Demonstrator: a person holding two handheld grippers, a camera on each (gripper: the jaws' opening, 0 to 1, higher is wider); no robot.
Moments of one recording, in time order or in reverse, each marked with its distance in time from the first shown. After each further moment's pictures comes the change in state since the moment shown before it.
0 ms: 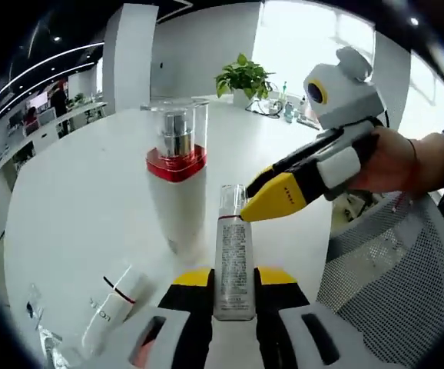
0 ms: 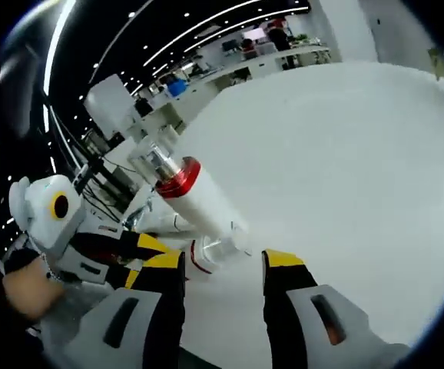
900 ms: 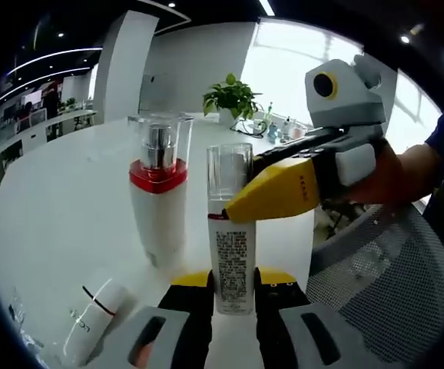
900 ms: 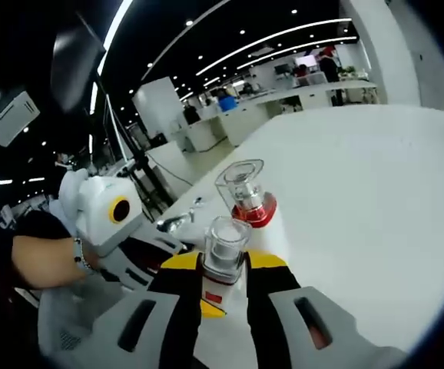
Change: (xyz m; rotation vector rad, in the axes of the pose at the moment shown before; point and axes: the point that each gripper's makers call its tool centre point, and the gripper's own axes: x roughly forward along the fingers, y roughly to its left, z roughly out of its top) left arm 0.010 -0.015 -0.003 0.044 -0.037 -0.076; right arm -0.010 0.058 0.015 -0.366 -0.083 0.154
